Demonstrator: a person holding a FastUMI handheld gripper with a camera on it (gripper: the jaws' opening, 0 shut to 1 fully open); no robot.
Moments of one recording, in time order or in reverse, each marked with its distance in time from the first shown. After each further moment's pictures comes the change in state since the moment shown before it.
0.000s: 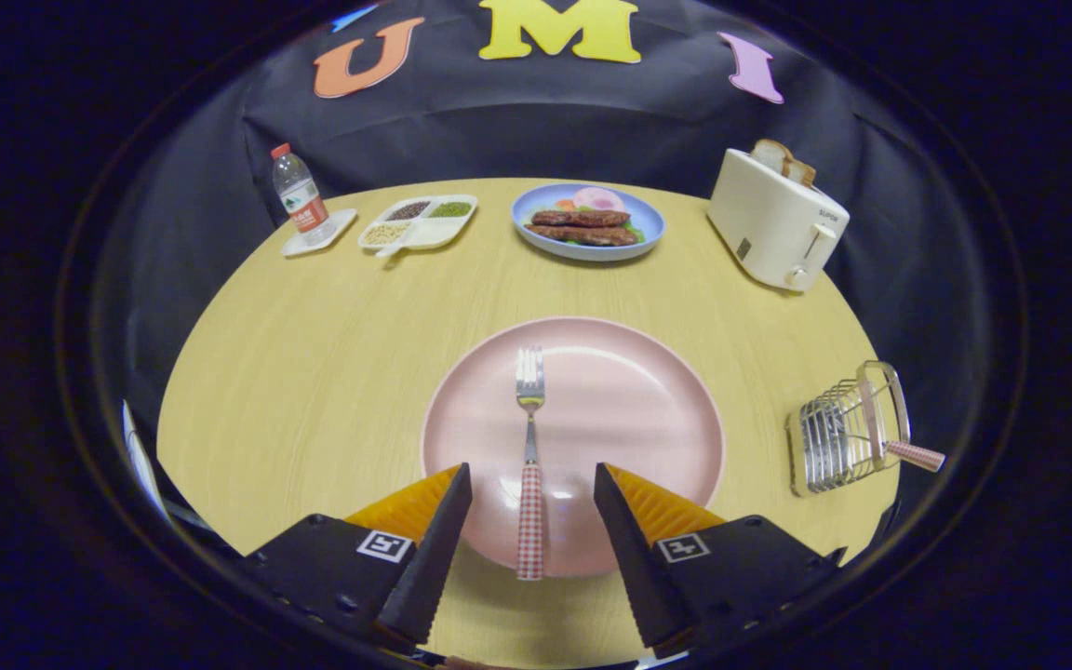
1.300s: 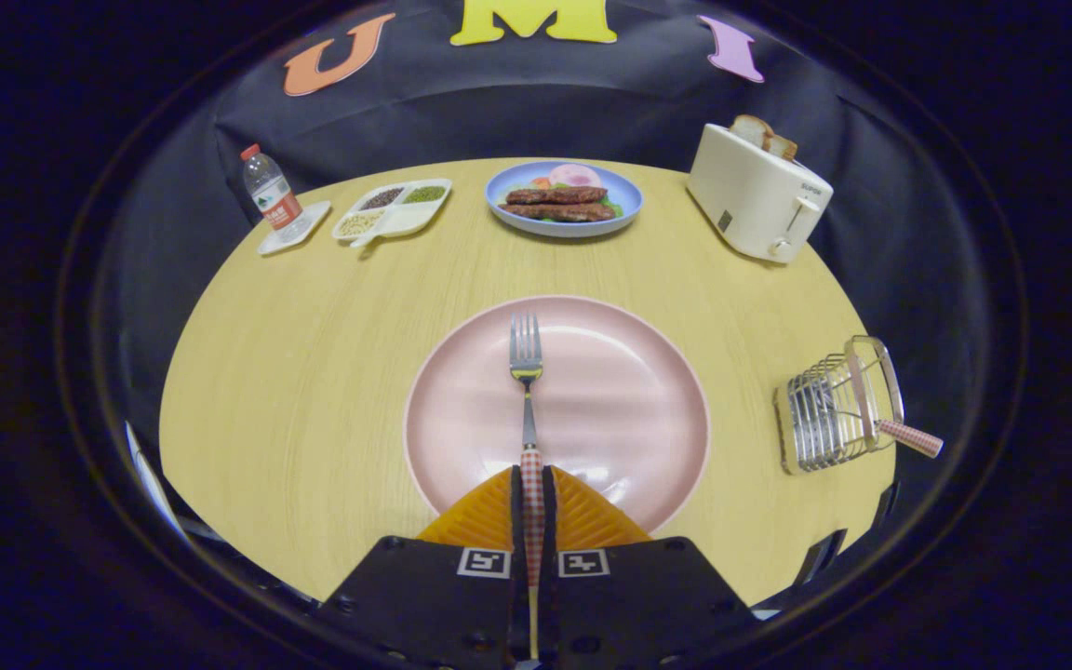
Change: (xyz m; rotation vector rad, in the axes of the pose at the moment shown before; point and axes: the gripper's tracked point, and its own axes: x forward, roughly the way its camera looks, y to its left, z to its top) arm -0.017 -0.022 0.000 0.072 0.081 -0.032
